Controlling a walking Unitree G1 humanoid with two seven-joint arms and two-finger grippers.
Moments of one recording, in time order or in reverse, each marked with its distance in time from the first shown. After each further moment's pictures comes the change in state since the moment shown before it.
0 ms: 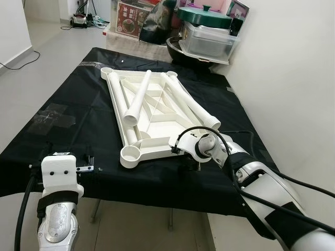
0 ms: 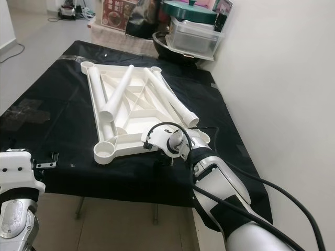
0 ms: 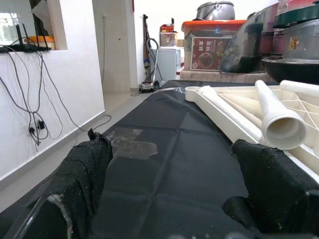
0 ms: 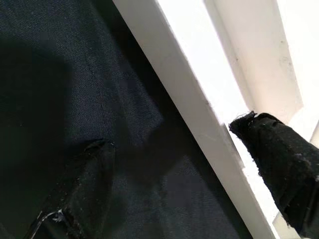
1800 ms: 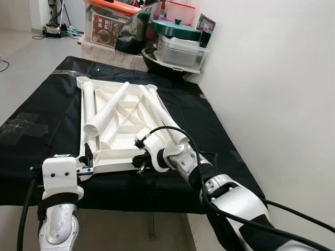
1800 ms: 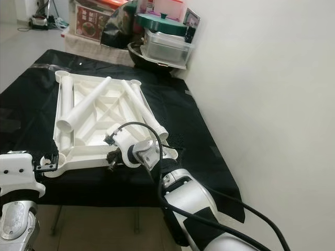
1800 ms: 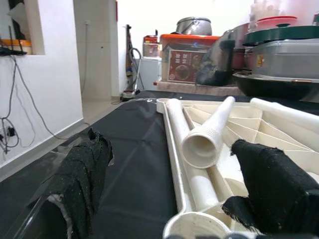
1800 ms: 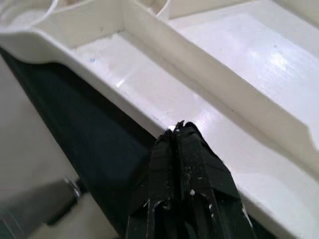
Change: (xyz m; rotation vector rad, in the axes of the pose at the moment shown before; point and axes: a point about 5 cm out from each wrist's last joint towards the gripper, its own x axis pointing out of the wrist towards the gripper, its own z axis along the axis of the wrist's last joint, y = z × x) left arm -0.001 -0.001 -0.003 0.013 0.013 0.007; right arm 0.032 0.050 0.105 0.561 -0.422 0.189
